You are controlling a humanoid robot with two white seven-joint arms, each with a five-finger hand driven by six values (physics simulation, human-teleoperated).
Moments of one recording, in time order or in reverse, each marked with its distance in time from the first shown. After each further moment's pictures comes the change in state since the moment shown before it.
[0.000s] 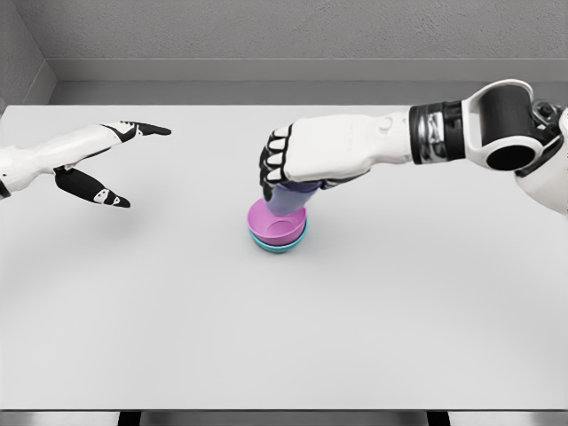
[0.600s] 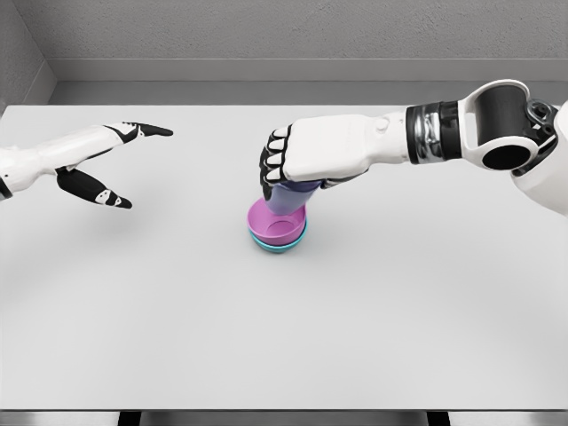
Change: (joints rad) left arm -0.002 -0.003 -0.004 -0.002 0.001 0.000 0.000; right arm -0.008 0.004 0.008 0.014 0.013 0.000 -0.005
